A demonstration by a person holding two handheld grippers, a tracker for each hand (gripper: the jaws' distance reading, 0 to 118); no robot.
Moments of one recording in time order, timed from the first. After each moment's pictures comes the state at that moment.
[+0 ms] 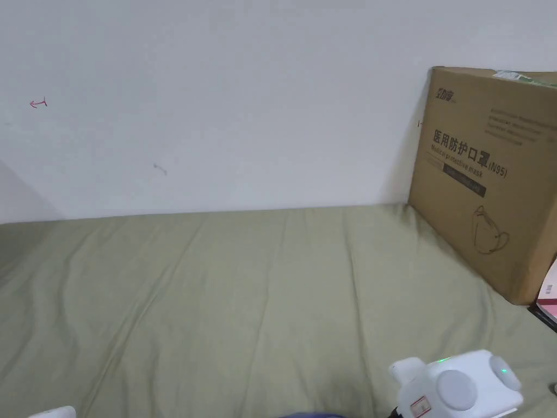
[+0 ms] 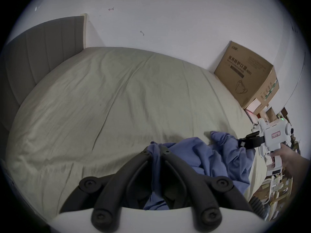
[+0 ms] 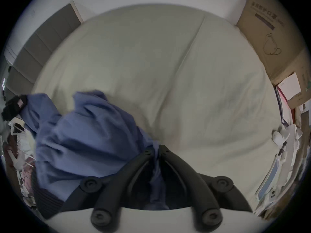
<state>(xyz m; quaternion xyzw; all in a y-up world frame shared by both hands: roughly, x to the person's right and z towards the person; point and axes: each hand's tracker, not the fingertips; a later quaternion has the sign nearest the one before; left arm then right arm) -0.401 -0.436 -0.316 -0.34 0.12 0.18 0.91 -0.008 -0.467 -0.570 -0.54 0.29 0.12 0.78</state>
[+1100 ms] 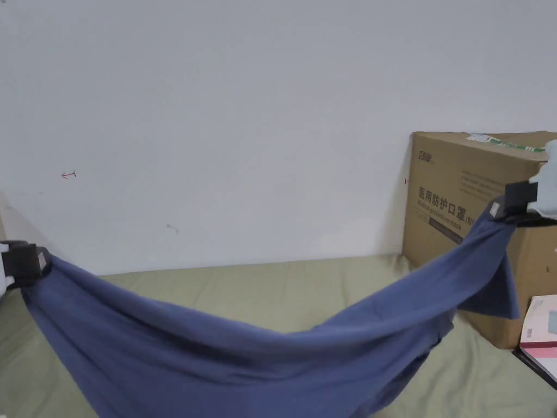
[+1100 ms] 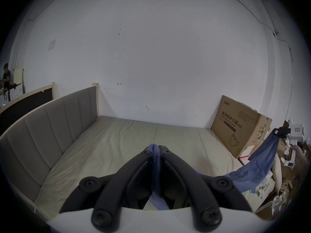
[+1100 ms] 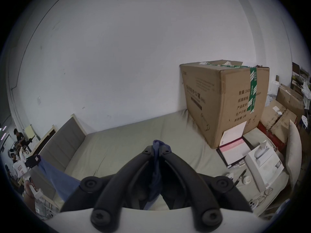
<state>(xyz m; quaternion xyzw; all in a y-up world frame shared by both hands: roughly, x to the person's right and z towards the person) -0.456 -0.163 -0.313 -0.14 0.17 0.11 0.97 0.141 -0.123 -0.591 -0.23 0.19 -0.10 0.95</state>
